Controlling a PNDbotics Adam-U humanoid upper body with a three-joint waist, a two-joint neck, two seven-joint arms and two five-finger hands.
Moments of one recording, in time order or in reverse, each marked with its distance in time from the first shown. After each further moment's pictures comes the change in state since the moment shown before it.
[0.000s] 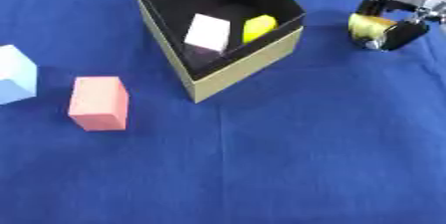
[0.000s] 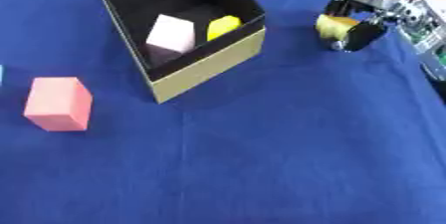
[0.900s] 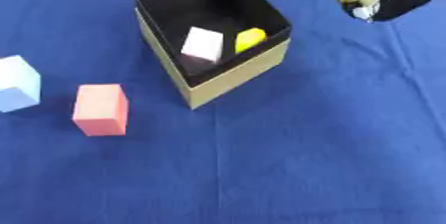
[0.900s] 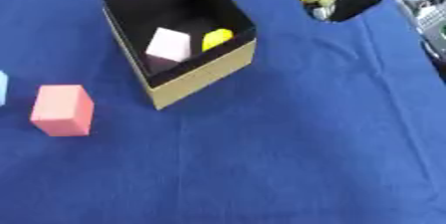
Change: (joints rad) left arm 0.002 0.003 0.000 0.000 0.003 0.001 0.000; right arm -0.106 -0.011 0.030 -0.240 -0.089 0.019 0.013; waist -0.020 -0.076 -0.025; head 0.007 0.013
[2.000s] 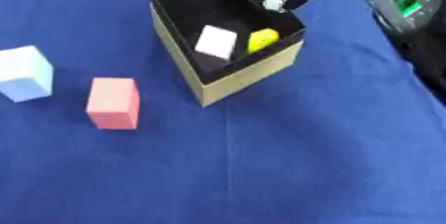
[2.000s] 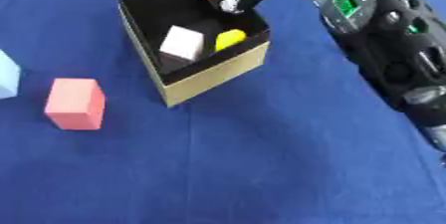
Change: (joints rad) left arm -0.028 0.016 0.000 0.000 0.014 -0.003 -0.007; right arm -0.199 0.240 0.131 0.143 0.068 -0.056 0.090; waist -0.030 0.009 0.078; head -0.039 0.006
